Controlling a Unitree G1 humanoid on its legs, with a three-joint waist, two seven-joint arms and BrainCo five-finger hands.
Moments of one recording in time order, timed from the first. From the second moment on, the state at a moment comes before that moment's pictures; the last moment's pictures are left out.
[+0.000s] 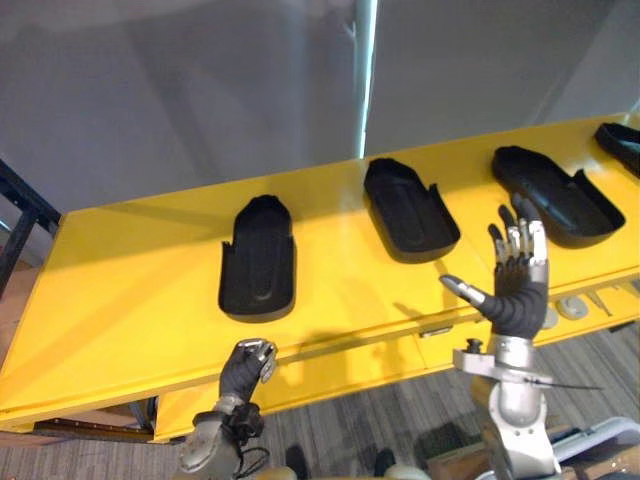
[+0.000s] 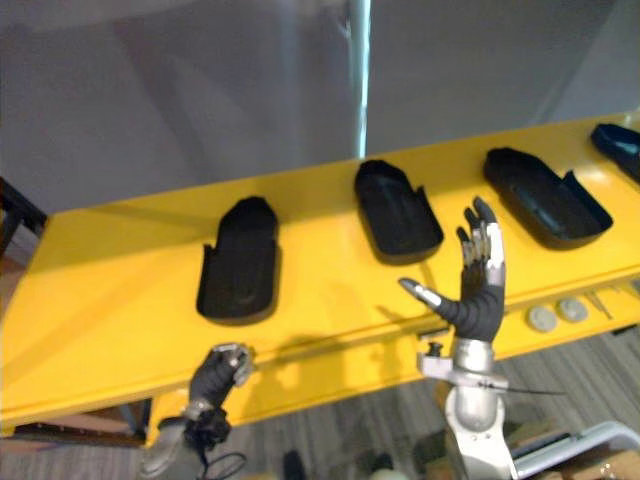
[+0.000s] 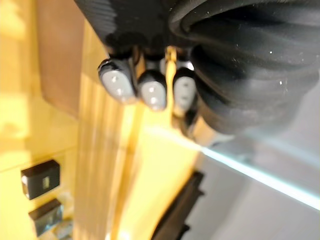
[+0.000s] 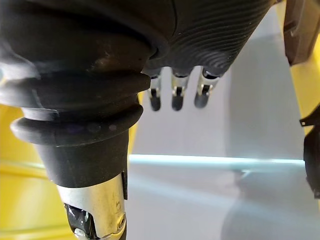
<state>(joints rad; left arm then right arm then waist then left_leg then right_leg) 0.40 0.19 -0.18 -0.21 -0.58 0.02 0.00 0.19 -0.25 0.08 -0.37 0.07 -0.45 -0.30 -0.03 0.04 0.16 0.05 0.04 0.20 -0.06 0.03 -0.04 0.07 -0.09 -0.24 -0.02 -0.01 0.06</state>
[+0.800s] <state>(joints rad) 0.49 0.18 0.05 -0.57 -0.74 -0.04 -0.18 0.24 -0.25 0.05 -0.45 0.06 -0.45 -0.28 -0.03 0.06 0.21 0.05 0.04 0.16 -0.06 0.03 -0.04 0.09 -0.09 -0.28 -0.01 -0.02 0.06</state>
